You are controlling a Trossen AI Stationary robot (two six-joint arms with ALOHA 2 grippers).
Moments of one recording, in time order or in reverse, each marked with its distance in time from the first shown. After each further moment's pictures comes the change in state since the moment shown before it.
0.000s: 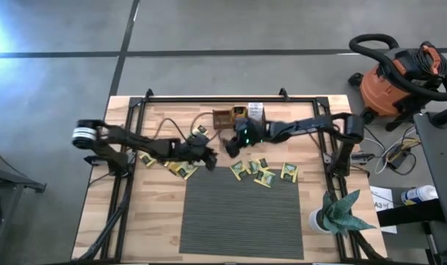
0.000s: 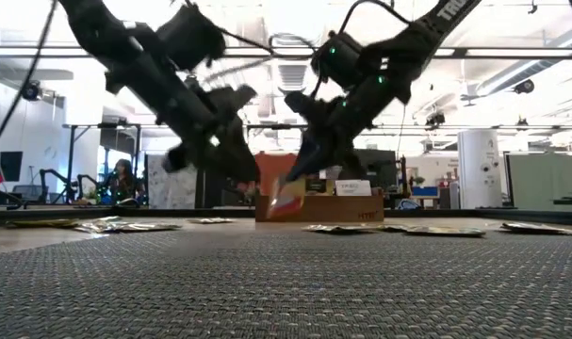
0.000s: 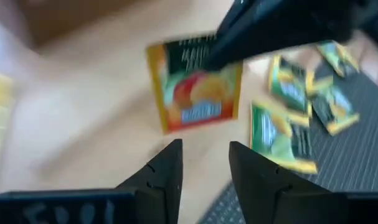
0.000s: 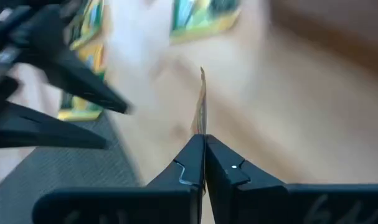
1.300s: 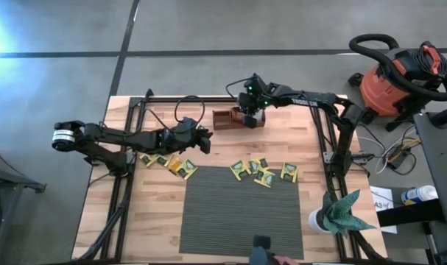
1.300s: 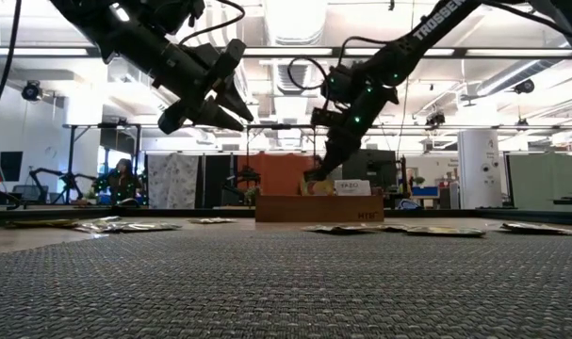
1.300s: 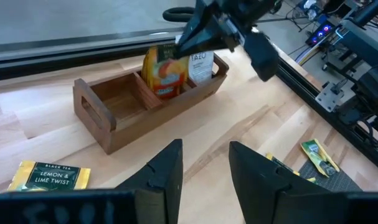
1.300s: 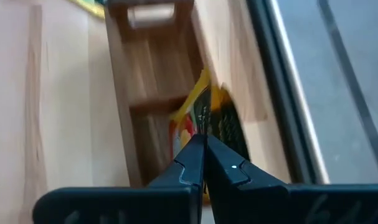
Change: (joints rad) left arm 0.052 -0.248 0.002 -0.032 -0.181 0.020; right arm -0.375 0.061 0.296 -0.410 -0.124 -1.059
